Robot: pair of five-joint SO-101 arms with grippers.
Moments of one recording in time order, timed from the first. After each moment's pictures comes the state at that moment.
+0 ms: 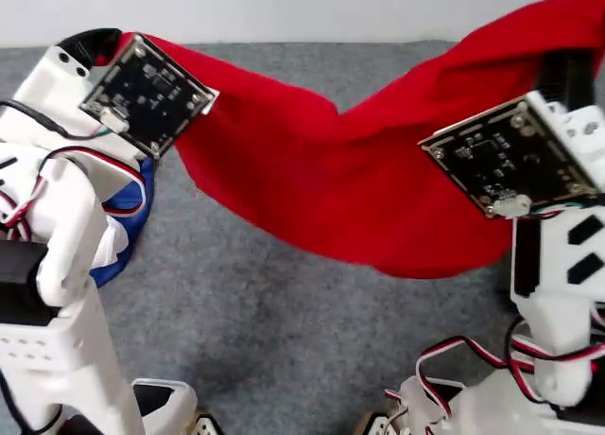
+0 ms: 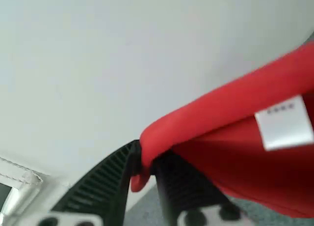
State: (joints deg) left arm 0.2 -27.7 -23.8 78.8 -39.5; right arm 5.1 -26.7 -49.4 73.1 53.8
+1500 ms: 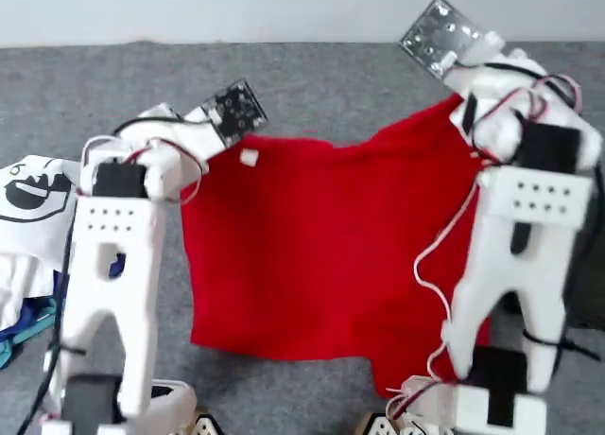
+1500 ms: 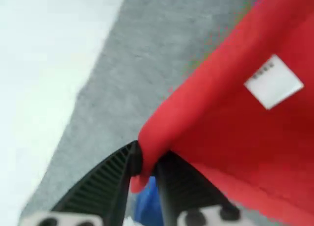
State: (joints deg) left arm -1.5 -12.7 16.1 55.3 -48.8; right arm 5.5 -6.2 -18.2 66.9 57.6
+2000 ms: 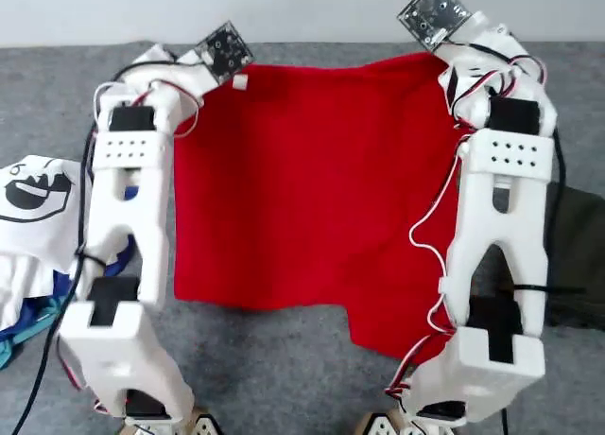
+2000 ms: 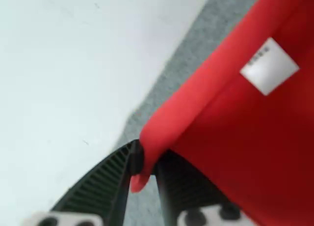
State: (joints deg) left arm -4.7 20.5 -16.1 42.6 -49.0; right arm 5.3 8.4 -18.1 41.8 52.7
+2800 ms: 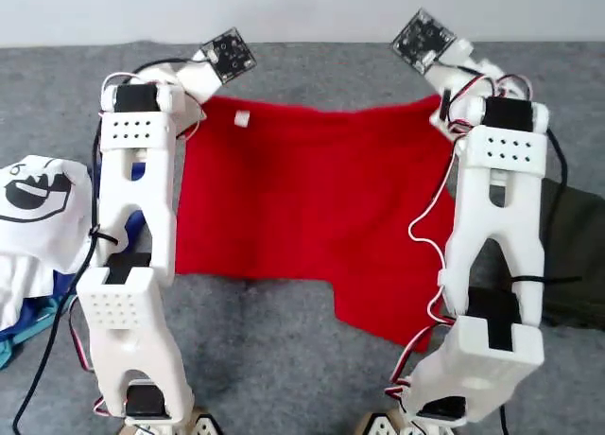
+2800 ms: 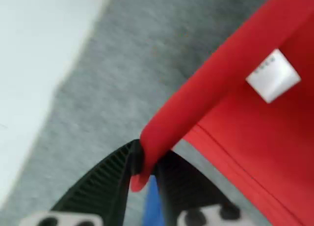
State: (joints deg) left arm -4.7 33.8 -36.0 73.1 -49.0; right arm 5.3 11.3 -18.1 63.5 54.5
